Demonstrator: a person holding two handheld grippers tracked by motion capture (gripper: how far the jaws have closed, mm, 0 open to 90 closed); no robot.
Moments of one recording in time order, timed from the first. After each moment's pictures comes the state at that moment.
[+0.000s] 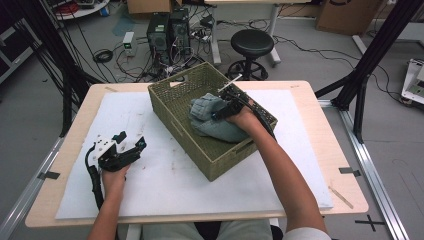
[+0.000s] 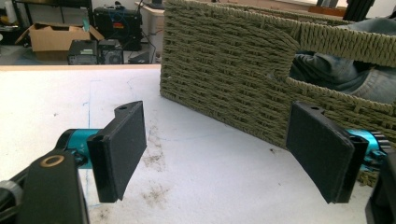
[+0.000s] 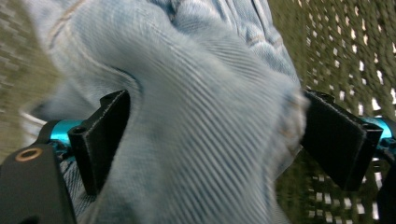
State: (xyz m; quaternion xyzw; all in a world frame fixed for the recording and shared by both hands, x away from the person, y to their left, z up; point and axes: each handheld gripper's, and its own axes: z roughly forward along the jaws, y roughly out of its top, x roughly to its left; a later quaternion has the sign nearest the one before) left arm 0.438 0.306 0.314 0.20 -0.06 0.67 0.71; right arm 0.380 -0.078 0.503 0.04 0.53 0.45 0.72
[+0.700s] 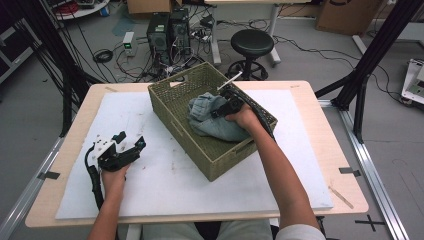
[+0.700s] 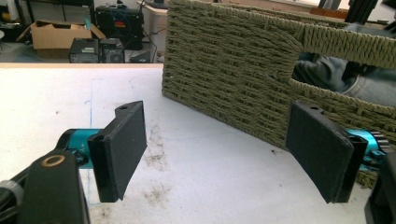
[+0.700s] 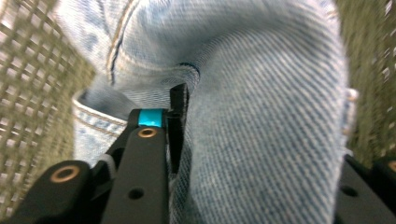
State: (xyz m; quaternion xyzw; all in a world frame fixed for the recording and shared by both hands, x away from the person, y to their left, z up) left arm 0.438 0.307 0.314 0.19 -0.06 0.67 0.72; right arm 0.383 -0.078 0.516 0.02 0.61 0.49 0.62
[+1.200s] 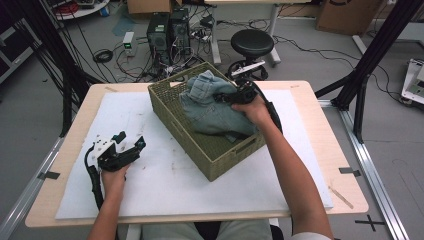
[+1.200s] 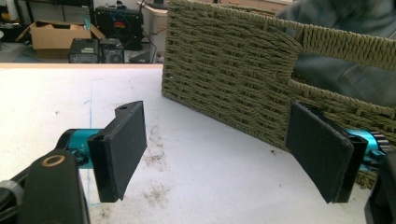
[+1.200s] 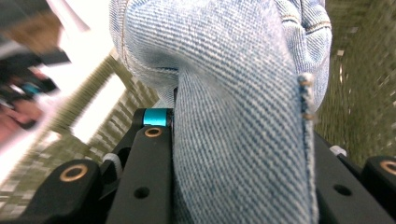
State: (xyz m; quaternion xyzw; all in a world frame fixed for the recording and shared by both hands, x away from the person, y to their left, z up) left arm 0.438 0.307 0.315 0.20 -0.06 0.66 0.72; right arm 0.325 -0.114 0.490 -0.13 0.56 0.56 0.60
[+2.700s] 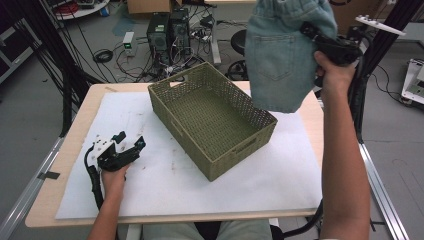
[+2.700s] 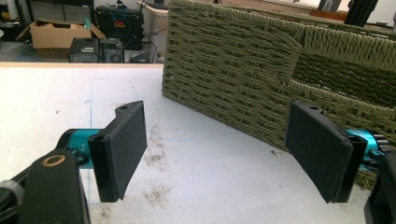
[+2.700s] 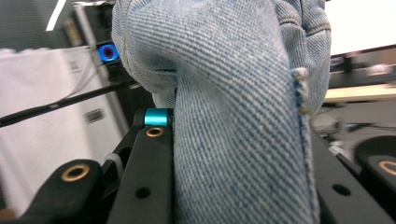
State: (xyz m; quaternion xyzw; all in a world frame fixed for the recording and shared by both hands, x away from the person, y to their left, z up) left arm 0.439 0.308 0.315 0.19 -0.06 0.66 0.72; right arm 0.191 -0.307 0.441 -0.22 0.26 0.77 0.54
